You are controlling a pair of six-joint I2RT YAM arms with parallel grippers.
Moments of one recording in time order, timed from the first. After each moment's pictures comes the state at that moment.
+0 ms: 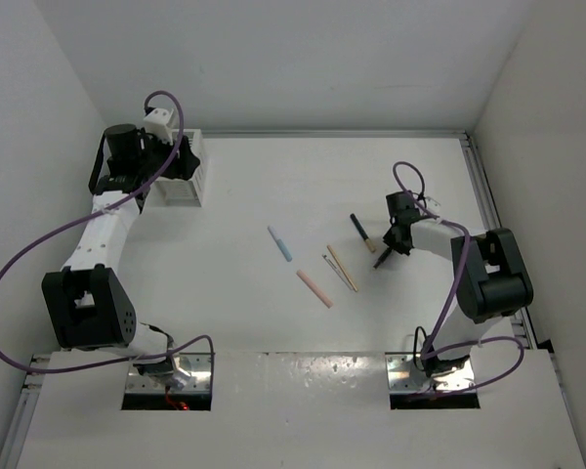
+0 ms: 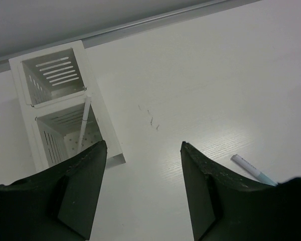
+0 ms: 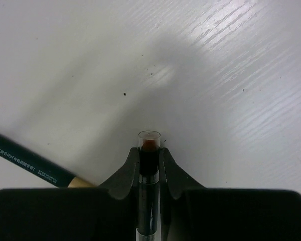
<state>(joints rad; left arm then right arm) 0.11 1.46 1.24 -0.16 0.46 0.13 0.18 1.68 0.79 -0.22 0.36 0.81</state>
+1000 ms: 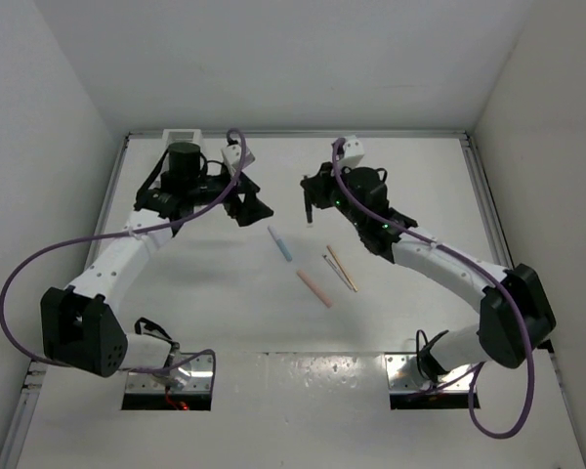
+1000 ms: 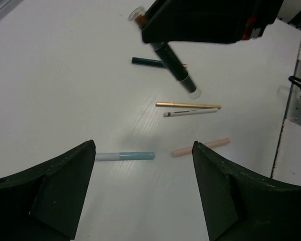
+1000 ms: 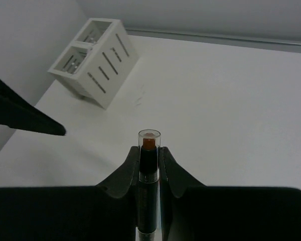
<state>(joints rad) -0.25 1.33 1.14 -0.27 0.81 0.24 0.61 1.41 0.96 0.27 0.10 0.32</state>
